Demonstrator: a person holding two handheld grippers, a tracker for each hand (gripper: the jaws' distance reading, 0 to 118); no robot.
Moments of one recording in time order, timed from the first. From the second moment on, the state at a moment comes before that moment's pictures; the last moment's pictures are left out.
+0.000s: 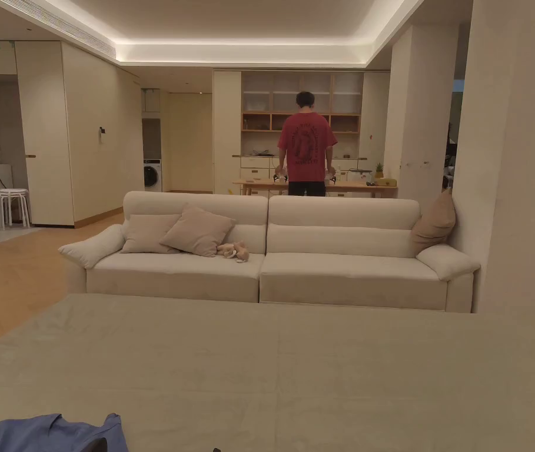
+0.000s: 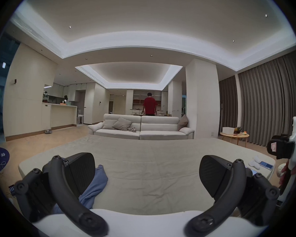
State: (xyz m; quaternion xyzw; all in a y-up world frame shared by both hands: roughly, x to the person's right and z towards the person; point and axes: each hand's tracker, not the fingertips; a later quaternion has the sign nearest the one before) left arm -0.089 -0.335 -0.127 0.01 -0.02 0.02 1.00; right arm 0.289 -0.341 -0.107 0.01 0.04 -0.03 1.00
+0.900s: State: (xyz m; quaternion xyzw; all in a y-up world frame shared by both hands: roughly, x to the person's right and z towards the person) left arm -0.101 -0.348 -0.124 0.02 0.03 0.00 1.00; right arm 0.275 -0.345 -0.105 0.01 0.03 0.00 1.00
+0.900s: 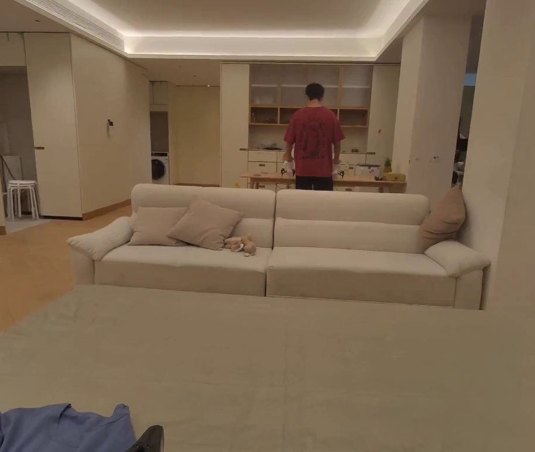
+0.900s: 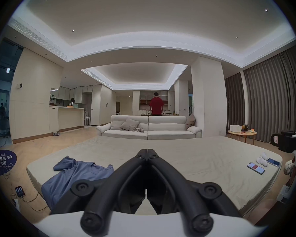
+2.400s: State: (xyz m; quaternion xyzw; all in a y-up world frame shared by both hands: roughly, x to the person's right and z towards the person) left arm -0.412 -0.470 -0.416 -0.42 0.07 0.14 0.90; right arm 0.028 -0.422 -0.290 -0.12 0.30 0.05 0.94
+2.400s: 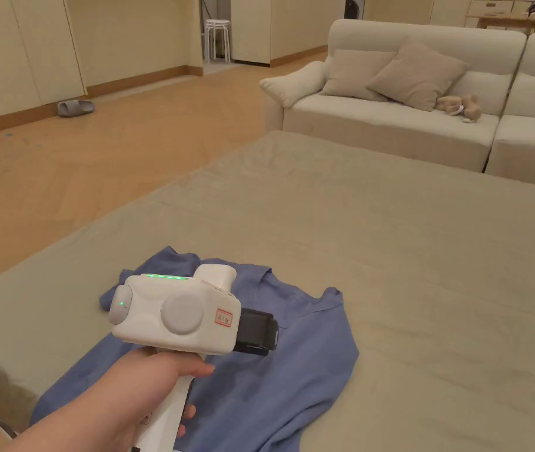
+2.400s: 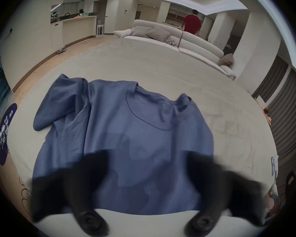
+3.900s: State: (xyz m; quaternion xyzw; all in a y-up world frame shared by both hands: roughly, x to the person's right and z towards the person) left arm -0.292 -0.424 -0.407 -0.42 0.00 0.06 0.91; right arm 0.092 -0.394 -0.274 -0.09 0.30 -0.02 0.95
